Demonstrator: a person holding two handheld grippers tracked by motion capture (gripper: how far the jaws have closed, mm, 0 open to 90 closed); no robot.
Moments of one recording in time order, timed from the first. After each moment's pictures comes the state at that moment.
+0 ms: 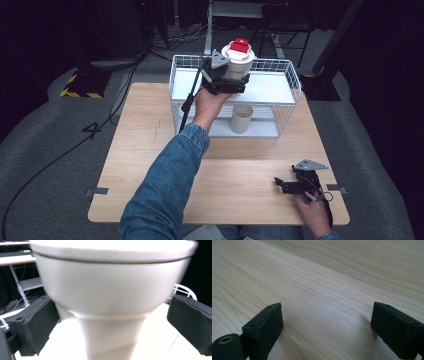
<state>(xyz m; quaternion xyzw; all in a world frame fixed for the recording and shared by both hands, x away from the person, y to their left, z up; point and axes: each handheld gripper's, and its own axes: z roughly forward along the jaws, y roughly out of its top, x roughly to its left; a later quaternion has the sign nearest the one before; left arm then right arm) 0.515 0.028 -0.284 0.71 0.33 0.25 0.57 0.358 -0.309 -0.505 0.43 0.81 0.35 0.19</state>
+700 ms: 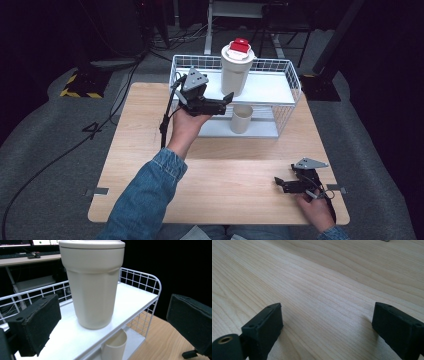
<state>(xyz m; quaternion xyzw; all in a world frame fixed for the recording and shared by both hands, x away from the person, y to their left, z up) 0.438 0.079 -0.284 0.71 0.32 0.24 0.58 0.364 -0.312 -0.505 0.42 0.82 0.35 0.18</state>
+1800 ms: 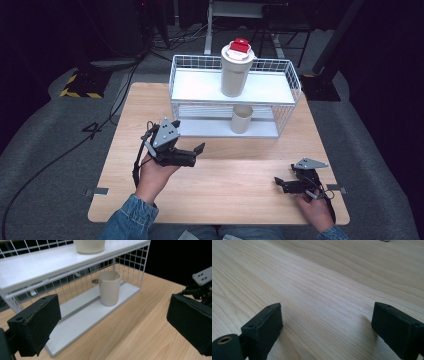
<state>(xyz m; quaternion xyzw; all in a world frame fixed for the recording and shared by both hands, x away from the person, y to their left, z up) 0.349 0.137 -0.353 0.76 0.32 0.23 0.51 0.364 -0.312 -0.505 0.41 0.82 0.35 0.18</state>
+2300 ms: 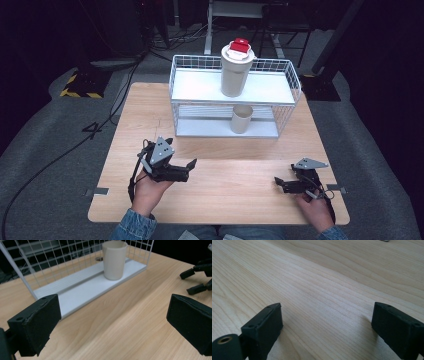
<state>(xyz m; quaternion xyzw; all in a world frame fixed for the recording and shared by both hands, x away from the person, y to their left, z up) 0.331 0.154 -0.407 0.77 0.36 0.22 0.48 0.364 -0.312 -0.505 0.42 0.82 0.35 0.18</state>
